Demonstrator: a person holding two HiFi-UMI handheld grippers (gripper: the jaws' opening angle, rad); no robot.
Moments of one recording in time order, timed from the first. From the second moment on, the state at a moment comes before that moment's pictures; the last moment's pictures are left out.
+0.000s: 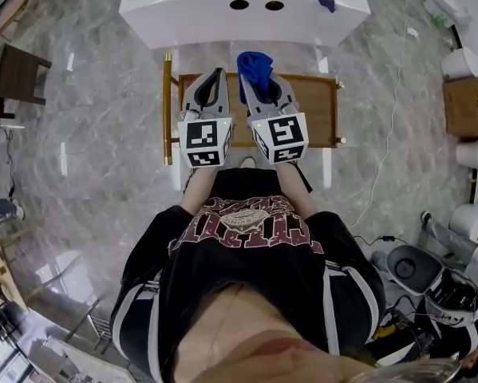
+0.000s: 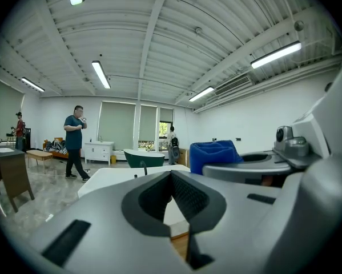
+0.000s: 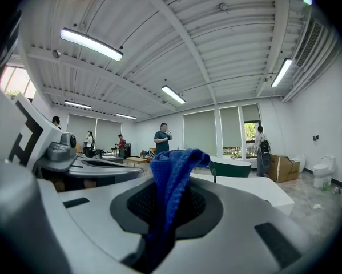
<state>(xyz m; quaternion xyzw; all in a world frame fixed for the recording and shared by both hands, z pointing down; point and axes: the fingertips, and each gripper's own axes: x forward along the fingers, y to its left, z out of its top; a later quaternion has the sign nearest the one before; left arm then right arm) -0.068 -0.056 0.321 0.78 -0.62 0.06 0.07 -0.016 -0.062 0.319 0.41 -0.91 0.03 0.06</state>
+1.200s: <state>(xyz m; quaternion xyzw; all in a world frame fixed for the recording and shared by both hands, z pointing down) -0.200 -0.114 0.414 0.81 -0.55 0.11 0.16 -0.144 -0.127 0.396 0.47 -0.87 0.08 0.14</state>
